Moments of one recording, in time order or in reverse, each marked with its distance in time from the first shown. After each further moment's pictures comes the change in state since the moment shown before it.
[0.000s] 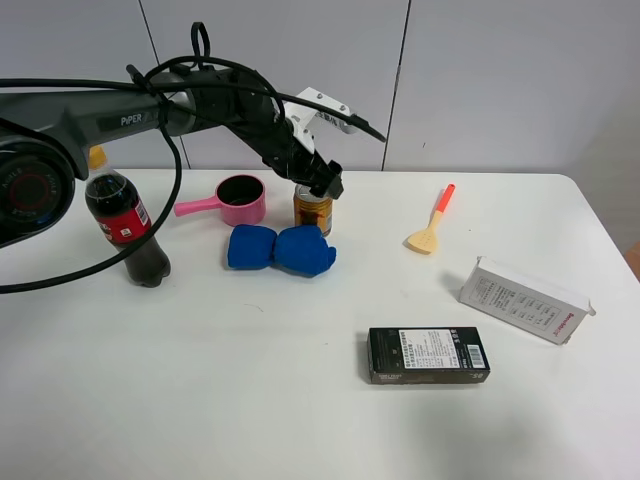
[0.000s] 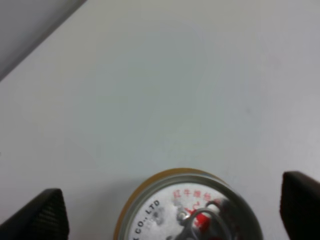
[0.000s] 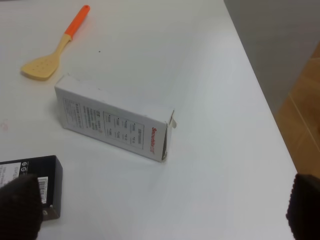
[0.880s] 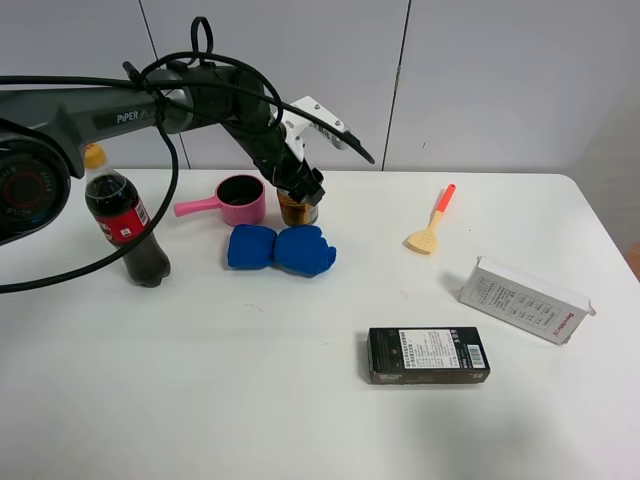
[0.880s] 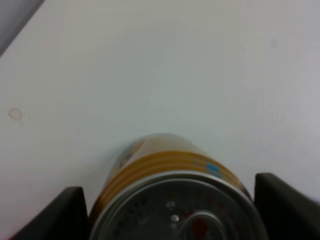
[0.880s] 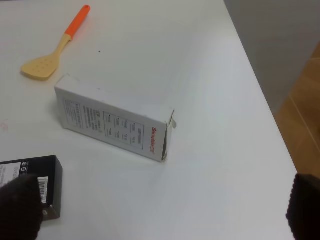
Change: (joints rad) left arm 0.000 -0.011 0.004 0.161 0.087 0.003; right arm 0.000 0.000 0.000 0.000 0.000 0.000
